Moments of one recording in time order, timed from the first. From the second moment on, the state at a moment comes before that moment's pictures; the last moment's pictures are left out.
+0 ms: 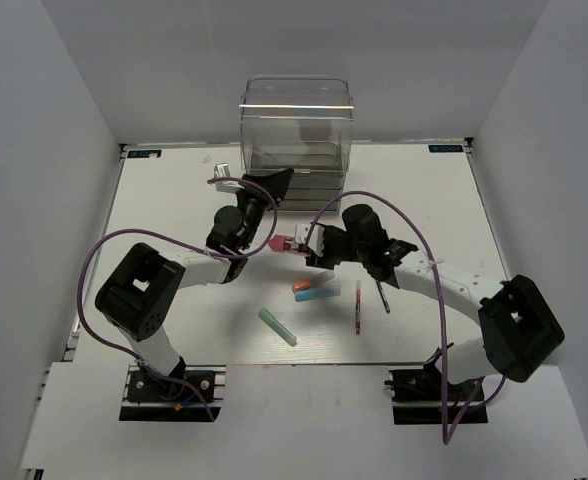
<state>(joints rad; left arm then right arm) -0.57 1.69 0.77 1.23 -0.17 -1.06 0.72 1.42 0.85 0.01 -0.45 -0.80</state>
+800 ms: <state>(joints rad) -0.58 1.69 0.79 1.24 -0.17 -1.07 0.65 1.48 0.89 0.34 -0.03 -0.89</state>
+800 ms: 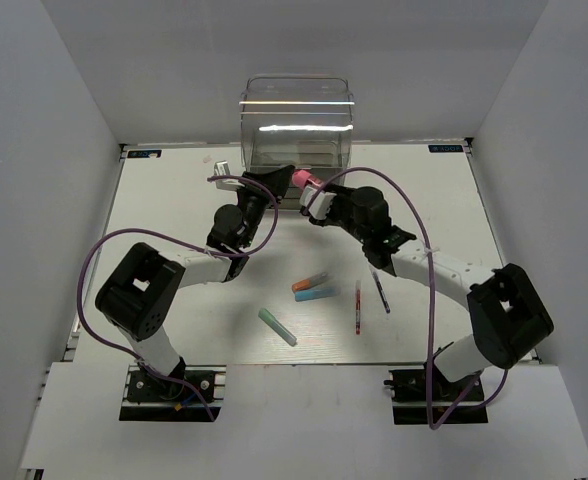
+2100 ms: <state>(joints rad) -0.58 1.70 0.79 1.26 -0.17 -1.07 0.60 1.74 1.06 0.46 0.03 -1.45</state>
